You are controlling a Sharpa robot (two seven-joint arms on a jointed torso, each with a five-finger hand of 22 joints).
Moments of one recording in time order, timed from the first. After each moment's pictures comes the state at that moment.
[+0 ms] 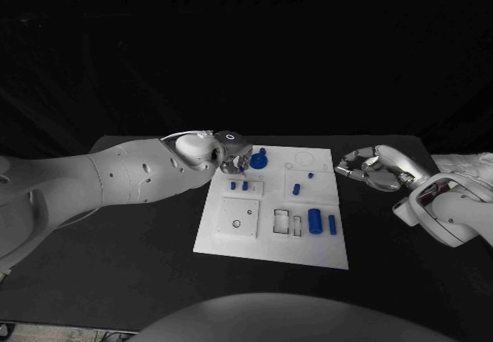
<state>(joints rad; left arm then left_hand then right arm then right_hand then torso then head) 1.24 -0.55 -0.22 1.16 -1.74 -0.16 -0.07 1.52 -0.14 0.39 0.12 0.18 1.13 0.06 0.13 0.27 1.16 0.00 0.26 0.18 1.39 -0.07 1.13 0.79 0.02 1.46 0.04 1.50 1.31 1.21 -1.02 -0.24 1.54 -1.05 -0.46 0.25 1.18 0.13 -0.13 0.29 0.38 0.82 0.10 0.29 0.81 1.46 0.02 1.57 1.31 1.47 -0.03 1.57 1.31 0.01 1.46 0.08 1.52 1.31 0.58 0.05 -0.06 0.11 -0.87</state>
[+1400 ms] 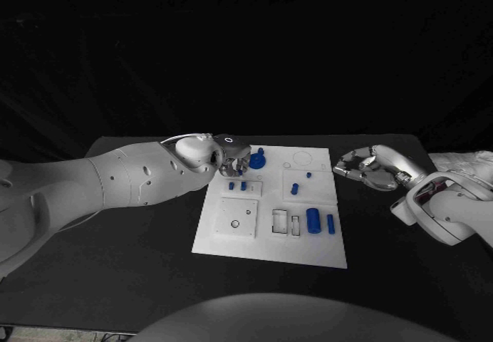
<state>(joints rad) 1.23 -0.54 -0.22 1.14 -1.73 -0.15 -0.07 1.52 -0.14 0.39 0.13 0.18 1.13 0.06 0.12 0.26 1.16 0.01 0.25 0.17 1.39 -0.07 1.12 0.76 0.02 1.46 0.04 1.49 1.31 1.21 -1.02 -0.24 1.54 -1.05 -0.45 0.24 1.18 0.13 -0.13 0.29 0.38 0.82 0.10 0.29 0.81 1.46 0.02 1.57 1.31 1.47 -0.03 1.57 1.31 0.01 1.46 0.08 1.51 1.31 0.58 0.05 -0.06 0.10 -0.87</state>
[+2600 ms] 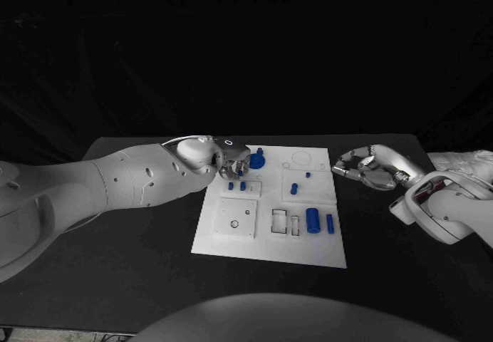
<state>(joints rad) 1.22 -0.52 -0.22 1.11 -1.73 -0.12 -0.07 1.50 -0.19 0.39 0.15 0.13 1.00 0.01 0.06 0.23 1.11 0.01 0.18 0.15 1.35 -0.07 1.08 0.71 0.02 1.46 0.04 1.47 1.31 1.21 -1.02 -0.24 1.54 -1.05 -0.45 0.24 1.19 0.13 -0.13 0.29 0.38 0.82 0.10 0.29 0.81 1.46 0.02 1.57 1.31 1.47 -0.03 1.57 1.31 0.01 1.46 0.08 1.51 1.31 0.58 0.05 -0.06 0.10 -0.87</state>
